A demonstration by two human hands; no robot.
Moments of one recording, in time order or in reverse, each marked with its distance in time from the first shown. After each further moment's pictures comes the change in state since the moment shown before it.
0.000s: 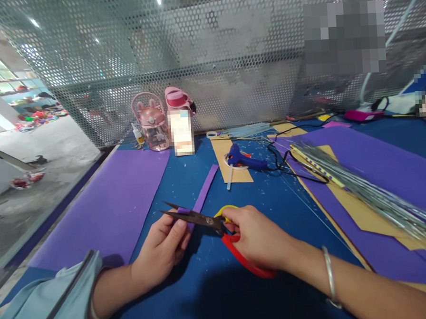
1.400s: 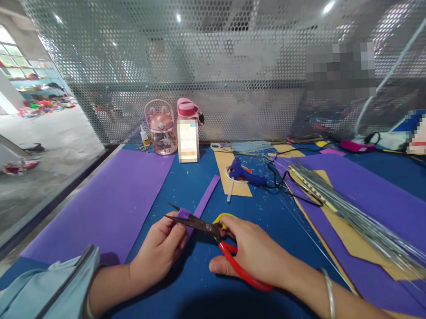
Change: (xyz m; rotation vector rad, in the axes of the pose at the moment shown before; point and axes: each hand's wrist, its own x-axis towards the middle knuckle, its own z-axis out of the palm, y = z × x) left_hand 0.006 -0.007 -0.001 0.024 0.054 0.086; right_hand -0.004 -0.014 -0.011 -0.084 -0.076 -0.019
